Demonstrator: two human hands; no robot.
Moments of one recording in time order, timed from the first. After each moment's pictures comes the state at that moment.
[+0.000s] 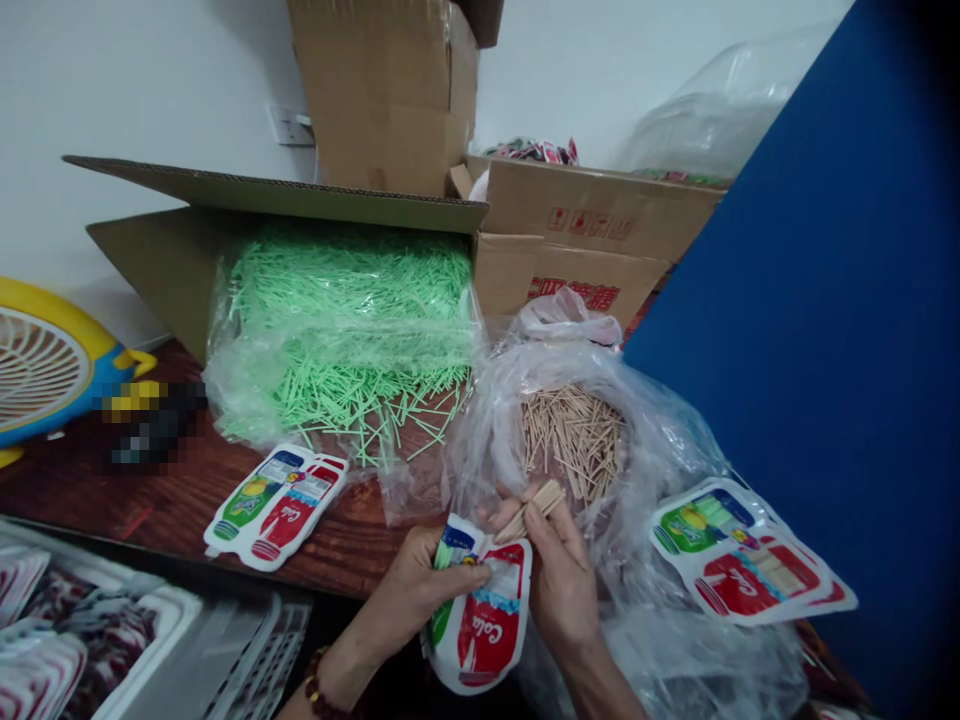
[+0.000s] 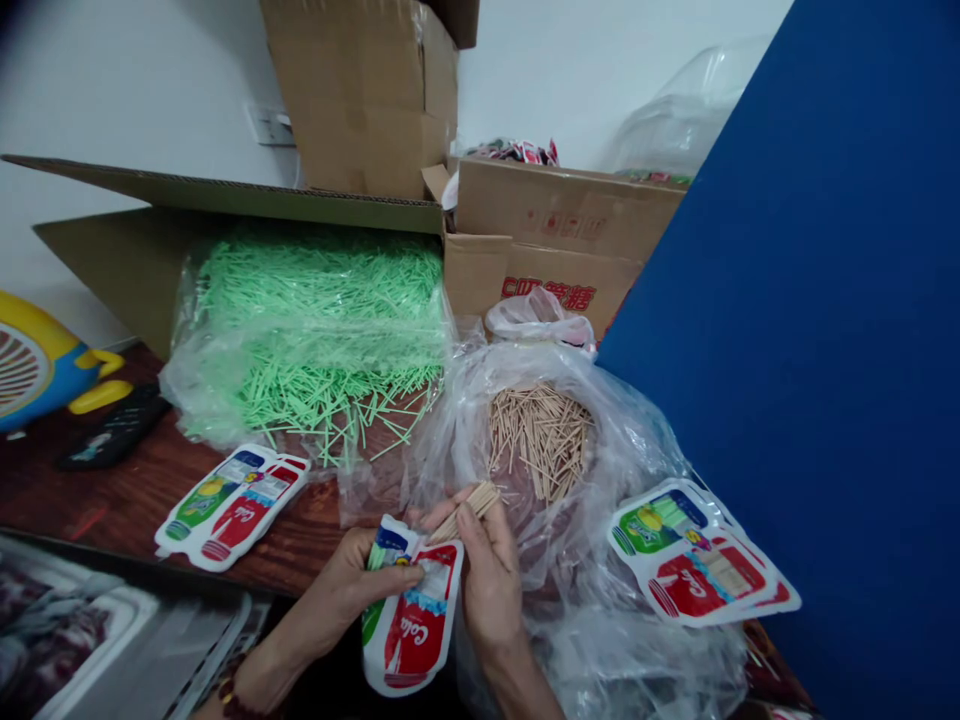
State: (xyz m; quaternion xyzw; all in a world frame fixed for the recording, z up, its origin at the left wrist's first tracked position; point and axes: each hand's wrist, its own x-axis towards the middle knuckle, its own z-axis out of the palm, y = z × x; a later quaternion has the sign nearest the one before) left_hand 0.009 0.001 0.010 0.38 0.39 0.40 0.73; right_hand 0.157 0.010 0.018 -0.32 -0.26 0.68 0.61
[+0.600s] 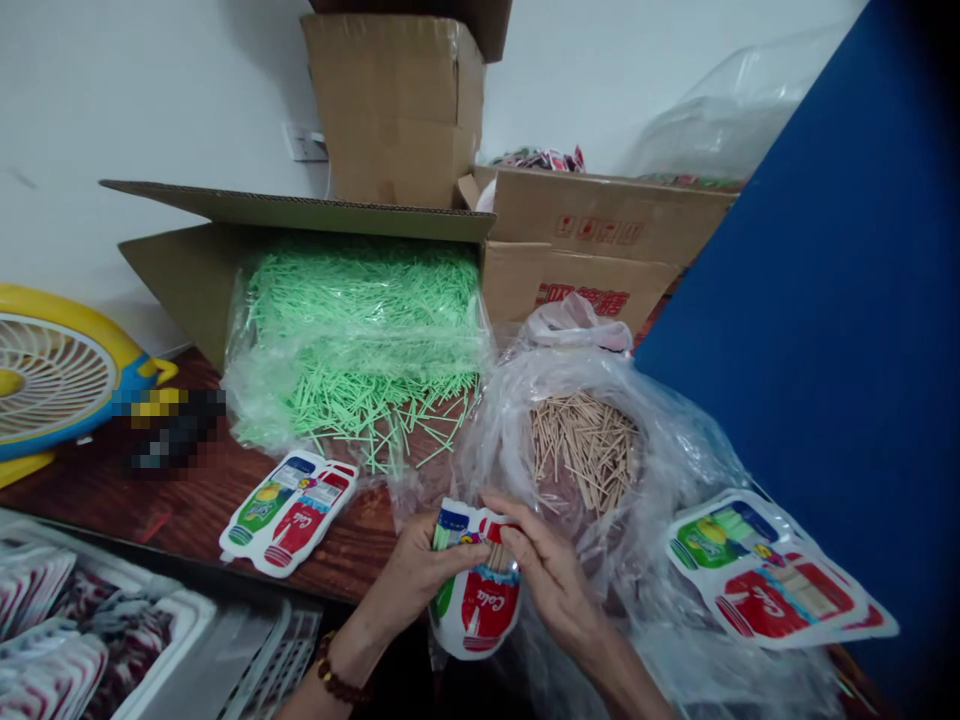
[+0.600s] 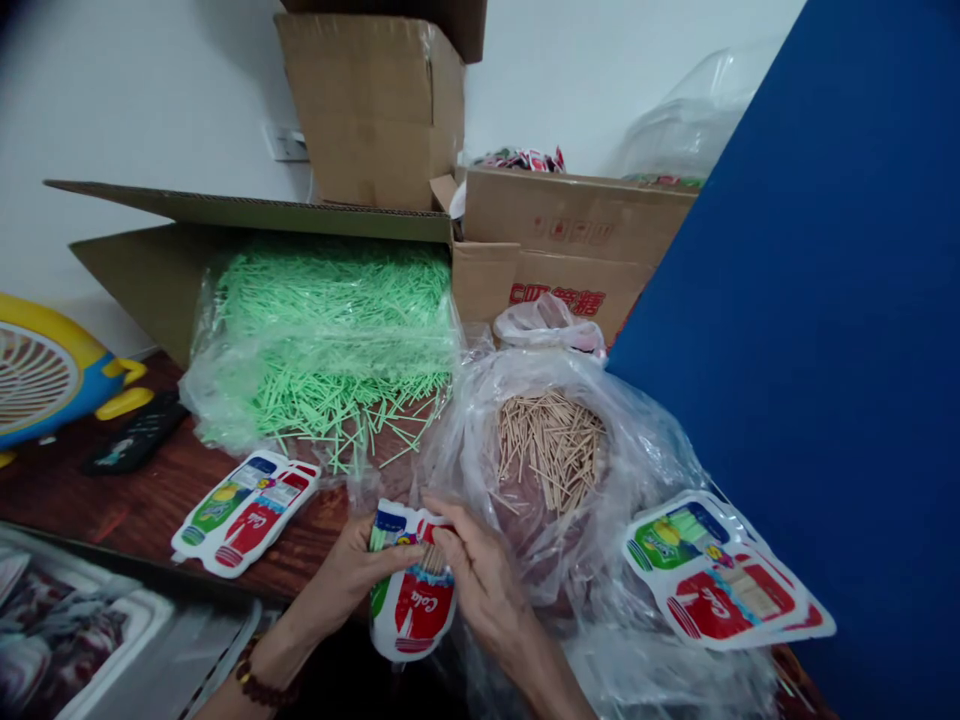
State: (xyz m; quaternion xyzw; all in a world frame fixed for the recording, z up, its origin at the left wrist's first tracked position) left_hand 0.003 0.017 0.010 0.38 0.39 0.45 0.71; right_hand 0.182 0.027 0.021 -0.41 -0.66 0.49 0.39
